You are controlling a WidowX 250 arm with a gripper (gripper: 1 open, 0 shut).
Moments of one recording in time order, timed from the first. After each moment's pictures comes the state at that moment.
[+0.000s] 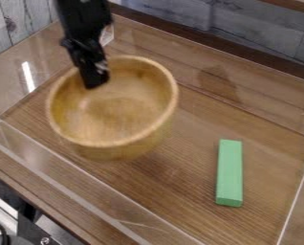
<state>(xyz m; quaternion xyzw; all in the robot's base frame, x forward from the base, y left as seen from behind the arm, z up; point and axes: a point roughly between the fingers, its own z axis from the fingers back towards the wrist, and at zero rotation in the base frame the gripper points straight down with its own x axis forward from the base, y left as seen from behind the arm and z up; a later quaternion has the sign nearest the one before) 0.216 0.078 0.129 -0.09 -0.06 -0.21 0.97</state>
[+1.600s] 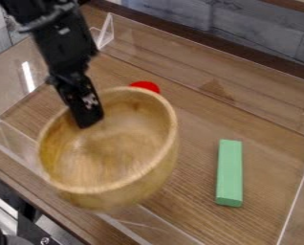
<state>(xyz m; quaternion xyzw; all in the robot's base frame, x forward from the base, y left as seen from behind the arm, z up) 0.177 0.040 0.115 -0.17 -0.06 -0.21 0.96</state>
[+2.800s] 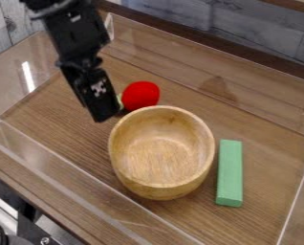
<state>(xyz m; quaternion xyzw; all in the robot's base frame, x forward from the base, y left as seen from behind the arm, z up) 0.188 0.041 0.128 -0.17 -0.06 -0.21 0.96</state>
